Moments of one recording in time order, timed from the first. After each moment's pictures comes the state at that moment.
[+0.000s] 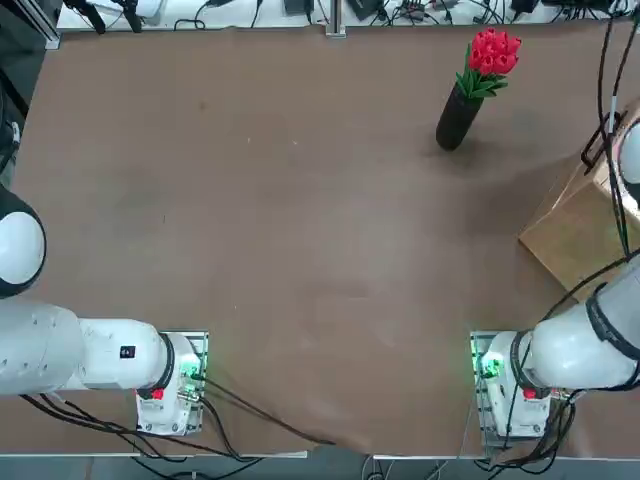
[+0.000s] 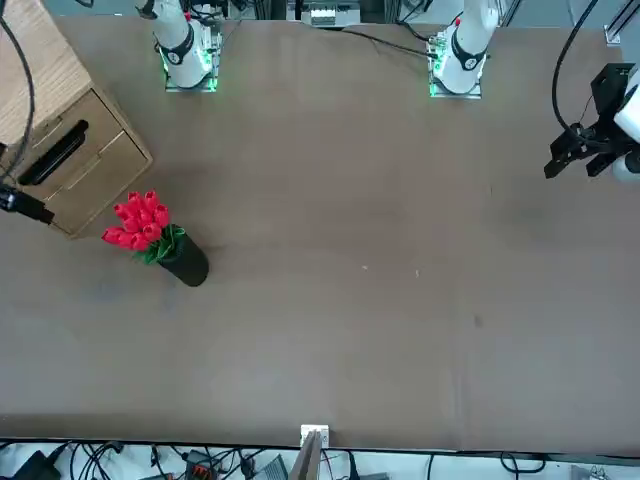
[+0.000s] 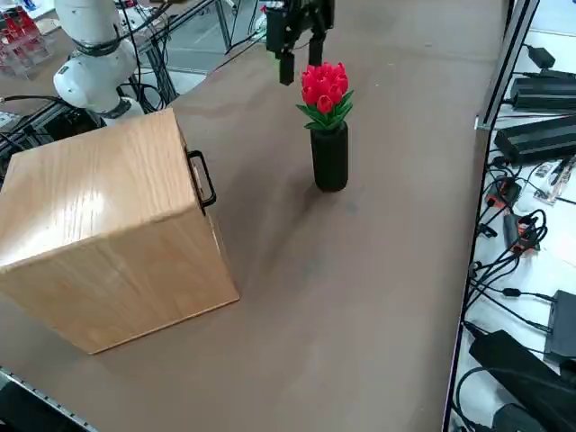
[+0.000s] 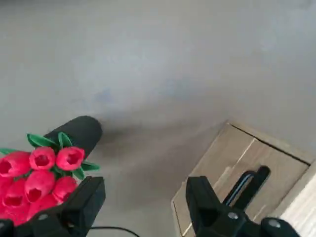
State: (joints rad) arm 0.00 0.29 -0.12 -1.22 -0.04 1.46 0.11
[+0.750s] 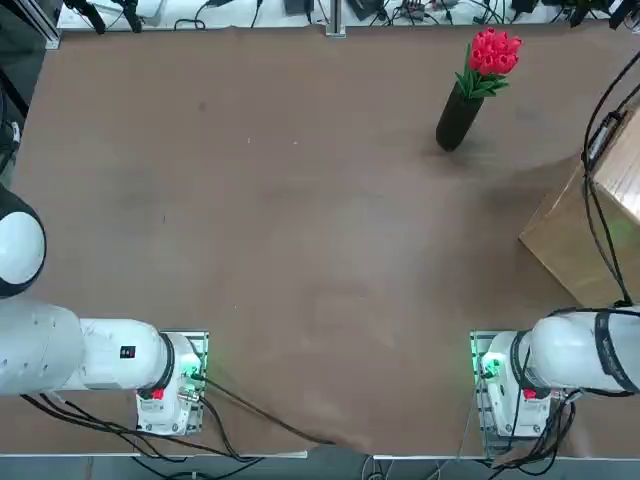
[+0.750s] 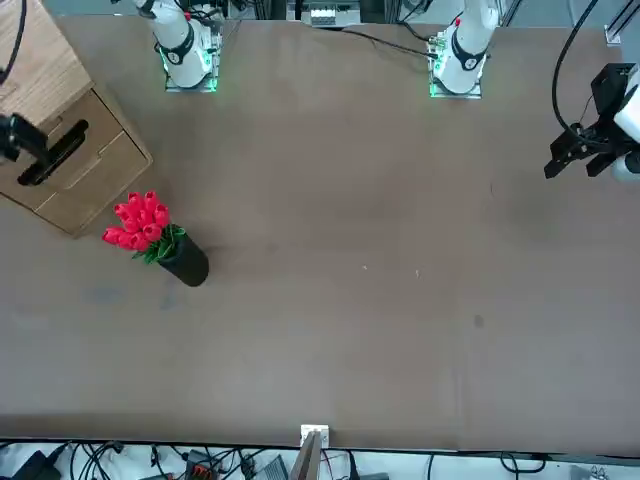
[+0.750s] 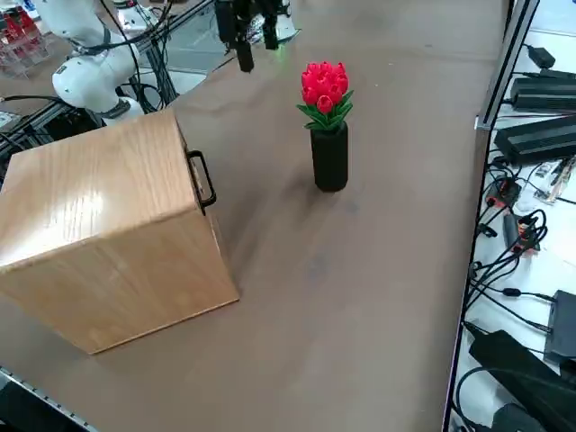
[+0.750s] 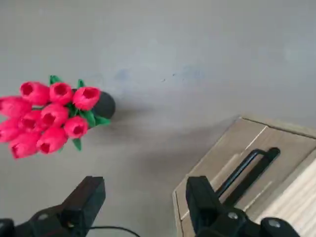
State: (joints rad) arm -0.02 -0.08 -0.06 -1.67 -0.02 1.62 0.02
